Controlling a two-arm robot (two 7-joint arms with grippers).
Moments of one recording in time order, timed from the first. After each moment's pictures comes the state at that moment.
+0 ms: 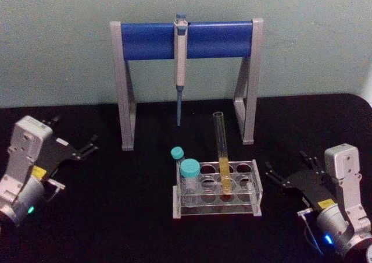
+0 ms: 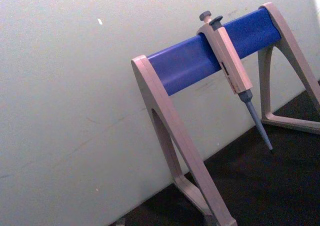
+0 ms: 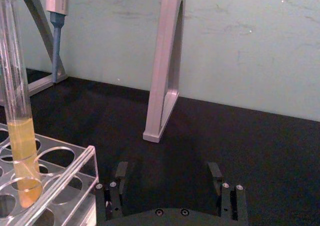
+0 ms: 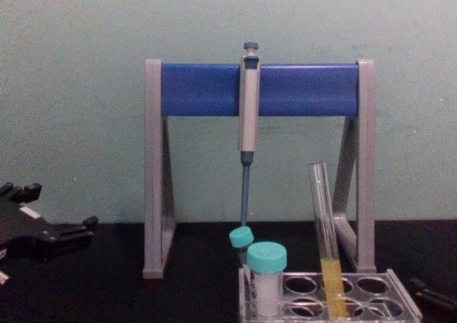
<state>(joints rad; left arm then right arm) -0.20 0.60 0.45 -1.41 -0.25 -0.12 0.03 0.04 0.33 -0.25 -1.39 0.22 -0.11 0.08</state>
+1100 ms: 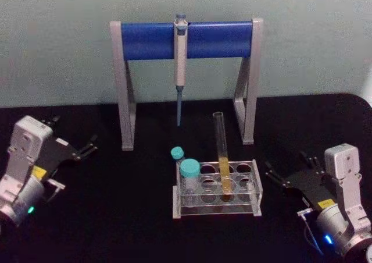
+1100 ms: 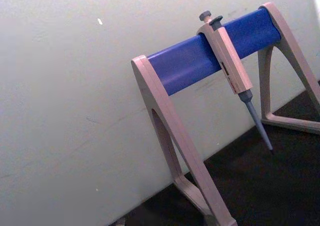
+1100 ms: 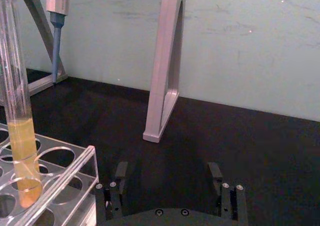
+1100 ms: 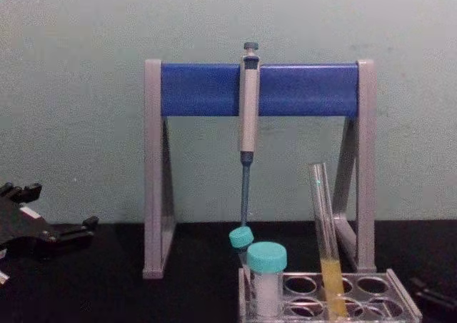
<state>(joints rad) -0.20 0.60 0.45 -1.41 -0.25 -0.12 0.03 0.04 0.33 -0.25 -1.39 0.22 -0.11 0.08</state>
